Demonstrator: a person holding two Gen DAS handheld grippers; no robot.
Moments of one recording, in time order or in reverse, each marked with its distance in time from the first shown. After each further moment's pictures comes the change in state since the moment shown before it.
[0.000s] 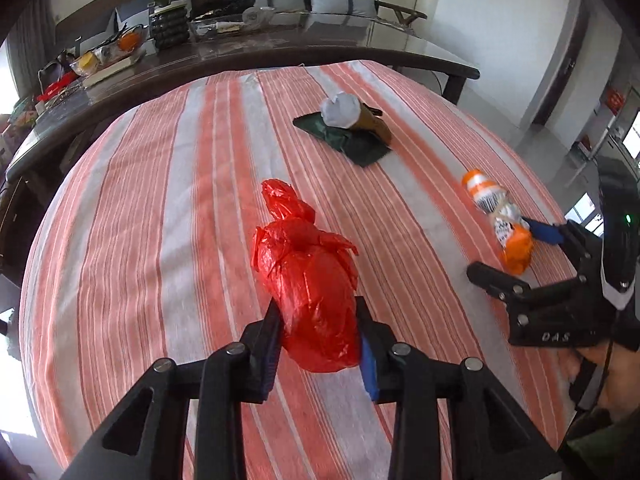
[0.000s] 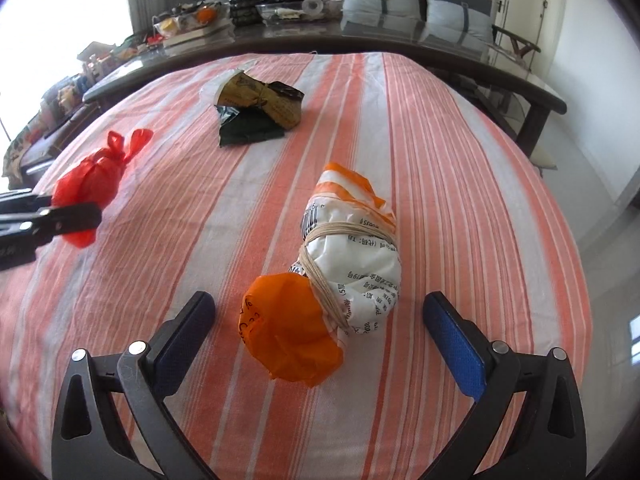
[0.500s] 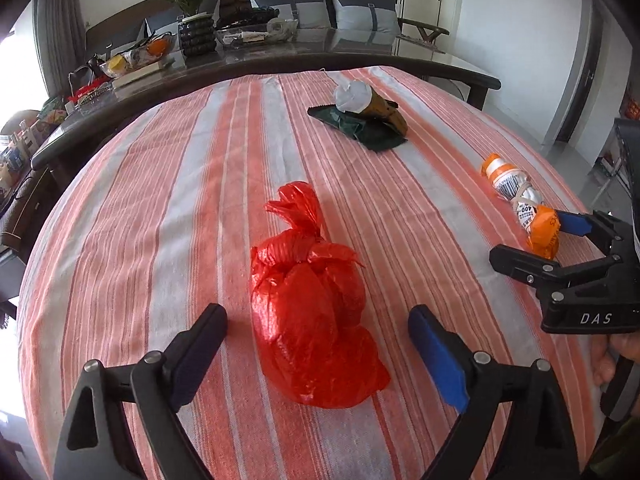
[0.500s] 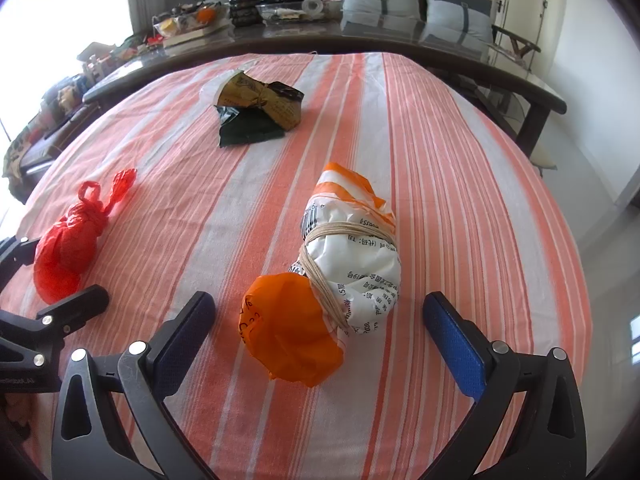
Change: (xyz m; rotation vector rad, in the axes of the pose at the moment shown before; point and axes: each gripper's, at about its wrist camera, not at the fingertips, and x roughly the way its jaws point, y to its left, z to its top) left arm 0.017 -0.008 -0.022 -0.055 -0.087 0.119; right arm 0.000 0.000 0.000 0.001 0.000 0.001
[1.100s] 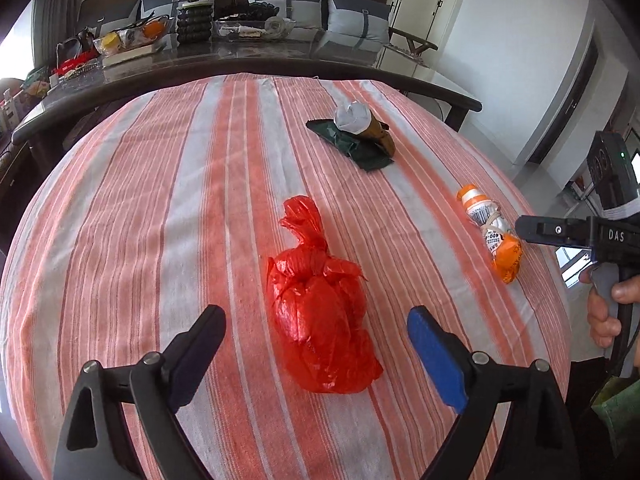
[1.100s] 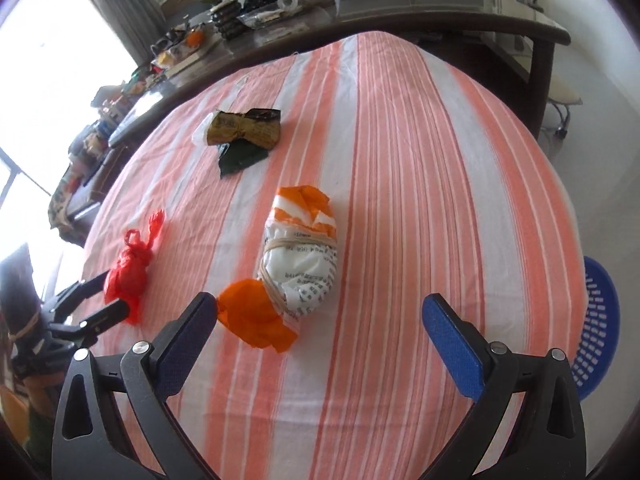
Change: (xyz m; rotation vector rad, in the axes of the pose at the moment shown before) left arm -0.016 0.025 0.011 -0.067 0.013 -0.154; right arm -0.019 -0.063 0.022 0.226 0.109 0.248
